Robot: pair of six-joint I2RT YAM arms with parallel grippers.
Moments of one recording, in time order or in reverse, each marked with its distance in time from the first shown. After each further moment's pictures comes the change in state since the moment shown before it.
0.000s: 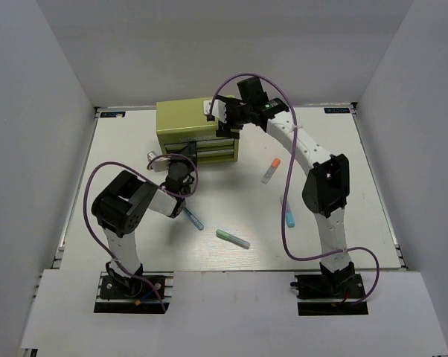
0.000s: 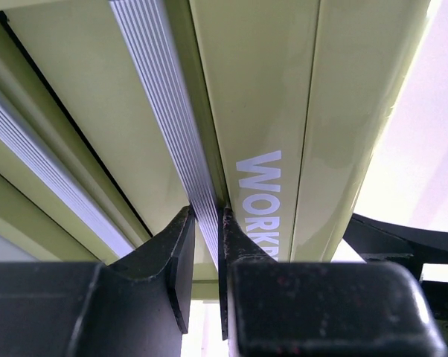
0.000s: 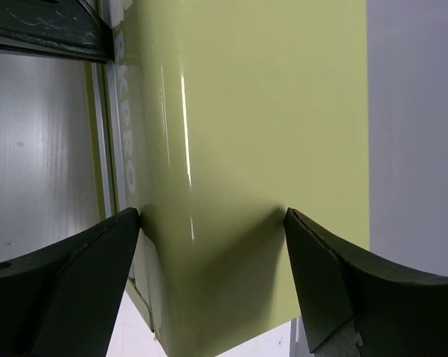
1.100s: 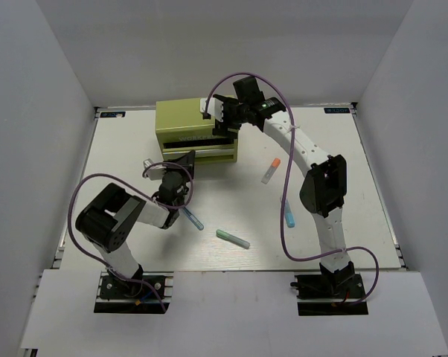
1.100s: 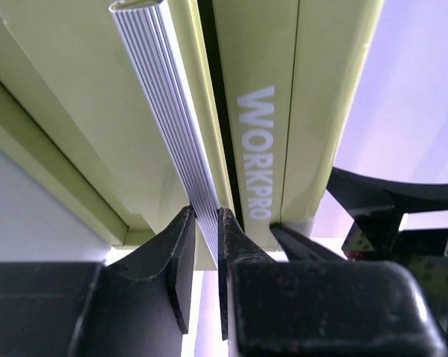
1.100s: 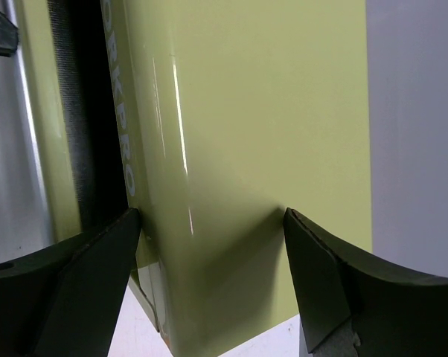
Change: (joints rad) left arm -0.023 -0.162 -0.143 -0.065 0.043 -0.040; right arm 0.021 0.028 0.067 -0.050 0.077 0.061
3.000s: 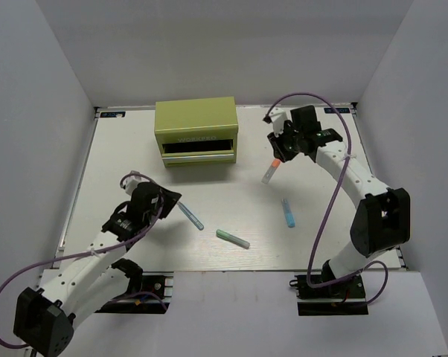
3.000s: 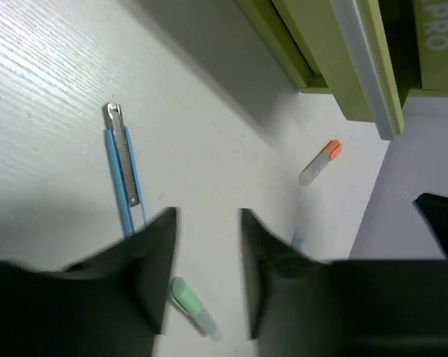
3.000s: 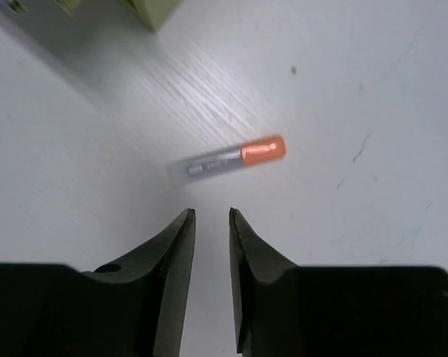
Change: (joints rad) left arm 0.036 -0.938 -0.048 -1.455 0.313 0.205; right arm -0.185 -0.593 -0.811 0.141 0.205 0.601
